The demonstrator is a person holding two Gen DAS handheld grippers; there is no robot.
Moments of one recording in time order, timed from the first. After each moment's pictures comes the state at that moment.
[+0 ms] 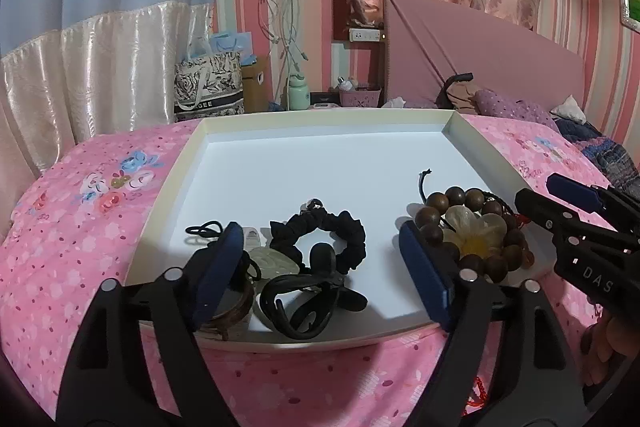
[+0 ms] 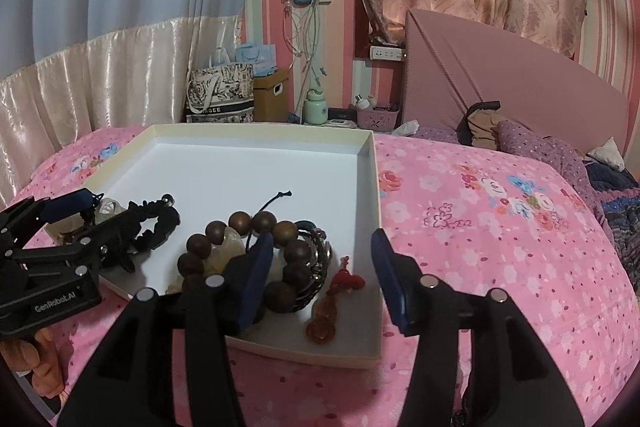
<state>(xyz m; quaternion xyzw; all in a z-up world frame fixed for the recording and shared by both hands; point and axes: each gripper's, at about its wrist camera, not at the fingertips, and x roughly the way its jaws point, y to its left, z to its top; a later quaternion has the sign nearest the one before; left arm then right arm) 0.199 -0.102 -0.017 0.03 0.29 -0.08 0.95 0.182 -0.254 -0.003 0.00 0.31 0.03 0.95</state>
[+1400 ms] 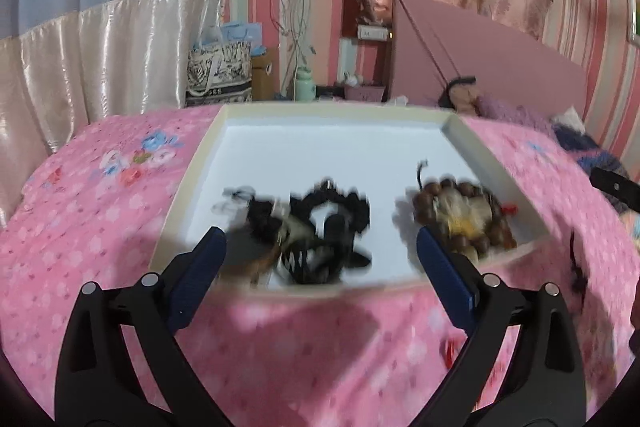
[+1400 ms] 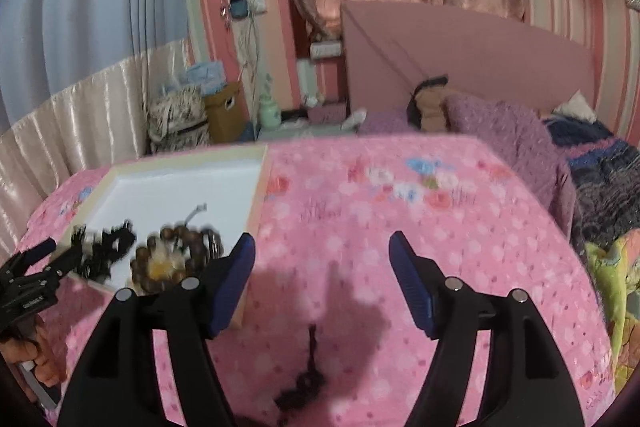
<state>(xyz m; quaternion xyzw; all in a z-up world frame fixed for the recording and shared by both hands) 0.162 -0.086 -0.010 0.01 0.32 -0.07 0.95 0.147 -0.365 0.025 0.08 0.35 -0.01 0.93</state>
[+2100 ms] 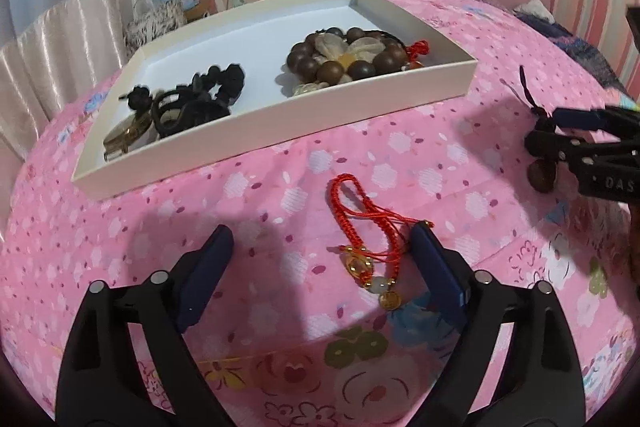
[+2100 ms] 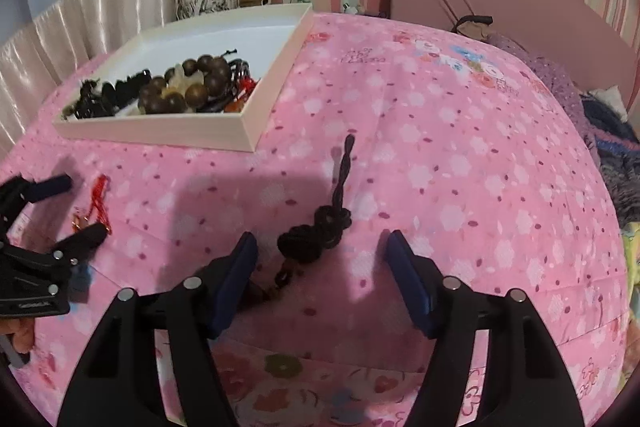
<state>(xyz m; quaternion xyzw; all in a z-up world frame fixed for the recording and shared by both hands) 0.110 -0.161 -0.057 0.14 0.42 -0.13 0.89 0.111 -0.337 -0.041 0.00 0.46 0.04 0.89</state>
